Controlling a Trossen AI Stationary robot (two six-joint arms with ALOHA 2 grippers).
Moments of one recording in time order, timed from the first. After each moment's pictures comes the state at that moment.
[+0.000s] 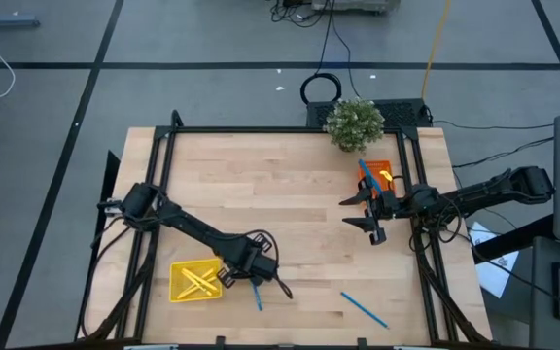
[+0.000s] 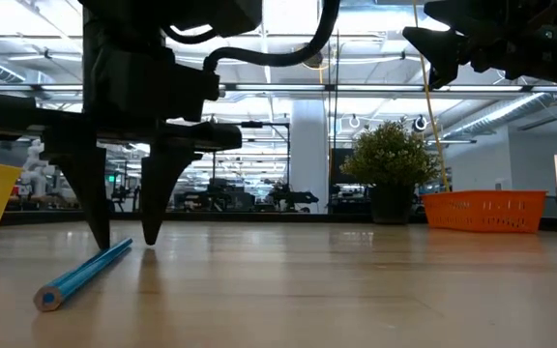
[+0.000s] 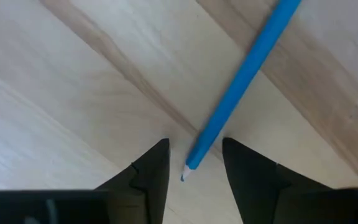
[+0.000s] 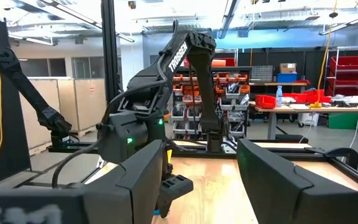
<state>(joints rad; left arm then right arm) -0.38 2.02 1.33 -0.90 -0.05 0.42 0.07 0.88 0.10 0.98 -0.07 0.04</state>
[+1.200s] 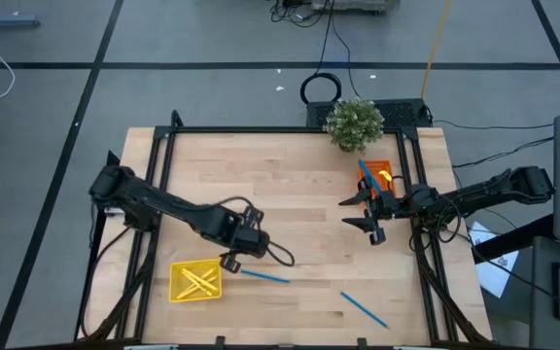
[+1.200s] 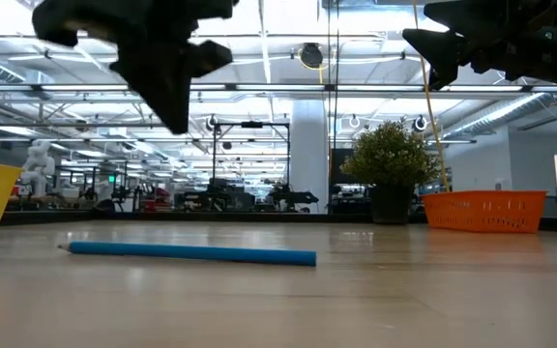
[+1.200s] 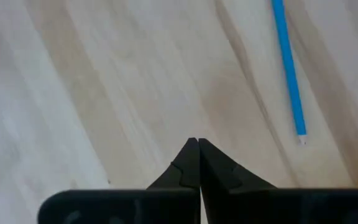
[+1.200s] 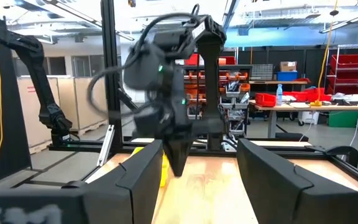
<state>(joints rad) -0.30 1.72 1.32 -0.89 -0.16 0.19 0.07 0.88 0.10 0.97 -0.07 0.04</state>
